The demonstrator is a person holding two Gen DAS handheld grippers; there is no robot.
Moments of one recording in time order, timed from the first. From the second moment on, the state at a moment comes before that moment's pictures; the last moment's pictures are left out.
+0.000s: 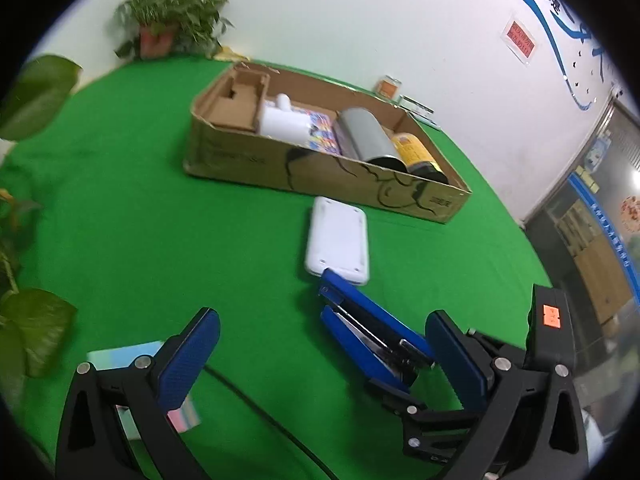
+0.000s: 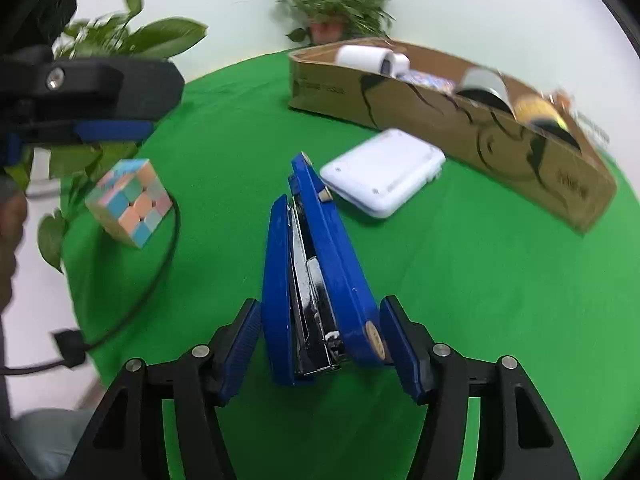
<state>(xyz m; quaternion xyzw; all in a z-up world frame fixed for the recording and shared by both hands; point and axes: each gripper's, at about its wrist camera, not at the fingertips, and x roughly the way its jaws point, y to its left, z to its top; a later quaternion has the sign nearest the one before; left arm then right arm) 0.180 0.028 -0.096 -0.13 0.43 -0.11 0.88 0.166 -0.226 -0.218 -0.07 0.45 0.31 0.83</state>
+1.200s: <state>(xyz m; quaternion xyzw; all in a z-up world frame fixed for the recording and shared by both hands) 0.239 -0.044 -0.153 -0.17 0.52 -0.24 0.80 0.186 -0.292 -0.227 0.00 0.47 0.13 0.87</state>
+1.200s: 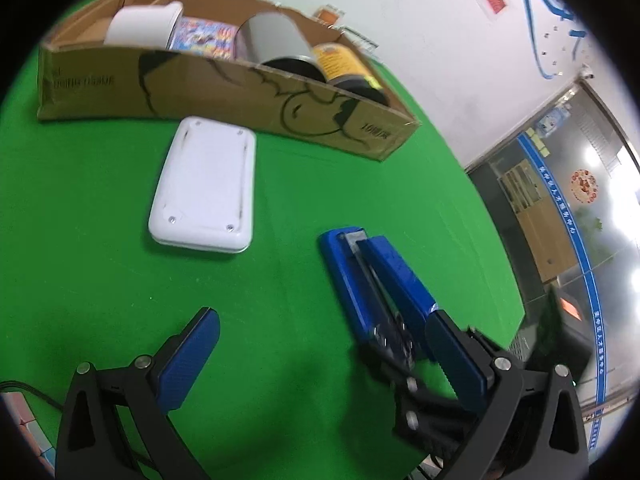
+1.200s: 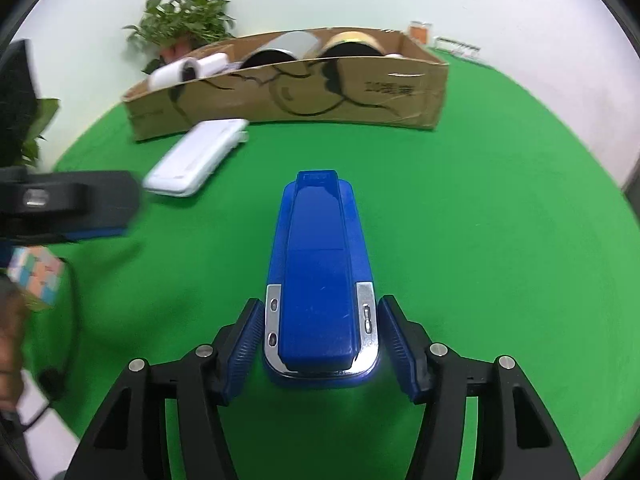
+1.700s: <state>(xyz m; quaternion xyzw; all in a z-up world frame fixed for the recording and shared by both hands) 0.233 -0.047 -0.172 -0.19 0.55 -0.28 0.76 0.160 -0.238 -0.215 0.01 0.49 0.17 0.85</state>
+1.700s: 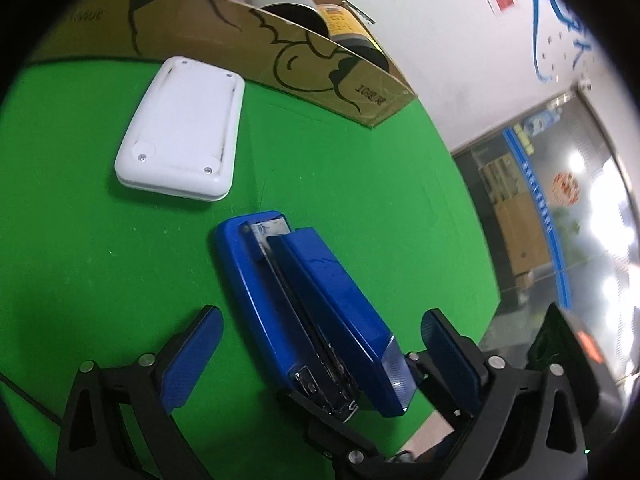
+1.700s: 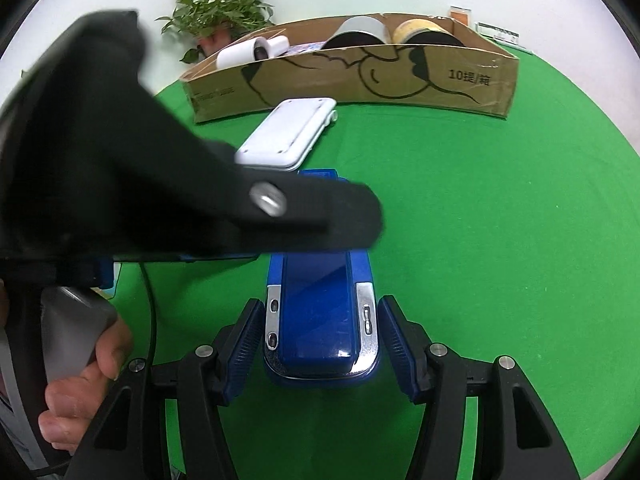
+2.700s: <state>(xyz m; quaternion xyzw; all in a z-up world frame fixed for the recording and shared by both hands) 0.289 -0.025 -0.052 -0.10 0.45 -0.26 0.85 0.207 -0.189 -0.097 0.00 0.38 0.17 0.91</state>
